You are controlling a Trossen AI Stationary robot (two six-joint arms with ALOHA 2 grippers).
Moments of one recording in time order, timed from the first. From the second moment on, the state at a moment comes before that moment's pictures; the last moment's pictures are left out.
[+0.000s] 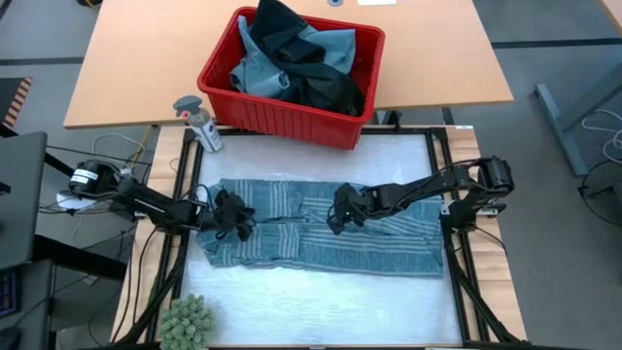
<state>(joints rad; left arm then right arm) -0.14 1.22 0.09 0.22 -0.50 -0.68 0.04 1.66 0.95 -0.30 0.25 0.81</state>
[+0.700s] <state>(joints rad) -0.15 1.22 0.09 0.19 -0.49 -0.75 0.30 1.54 1.09 -1.47 0.13 1.59</state>
